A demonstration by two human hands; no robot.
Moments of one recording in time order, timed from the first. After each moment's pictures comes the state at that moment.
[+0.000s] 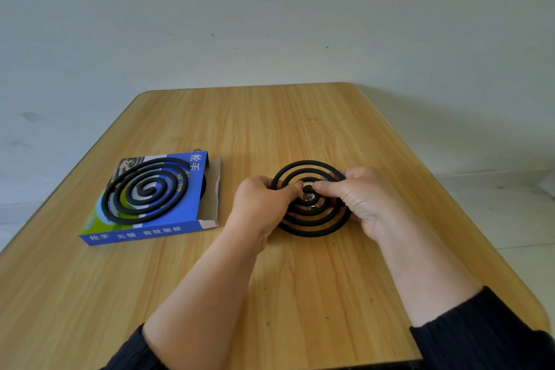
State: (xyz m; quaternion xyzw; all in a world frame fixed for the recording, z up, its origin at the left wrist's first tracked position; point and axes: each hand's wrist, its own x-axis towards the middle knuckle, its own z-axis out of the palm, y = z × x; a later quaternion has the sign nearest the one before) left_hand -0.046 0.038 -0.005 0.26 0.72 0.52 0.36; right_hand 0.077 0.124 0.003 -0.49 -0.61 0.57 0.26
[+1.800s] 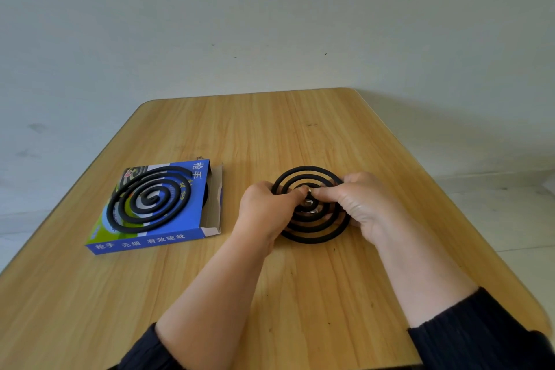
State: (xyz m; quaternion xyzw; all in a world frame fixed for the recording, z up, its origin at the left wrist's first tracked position) left_hand -0.041 0.042 -0.003 0.25 0.75 0.51 0.35; right_hand 0.074 0.124 0.007 -0.50 -0.60 0.58 0.24
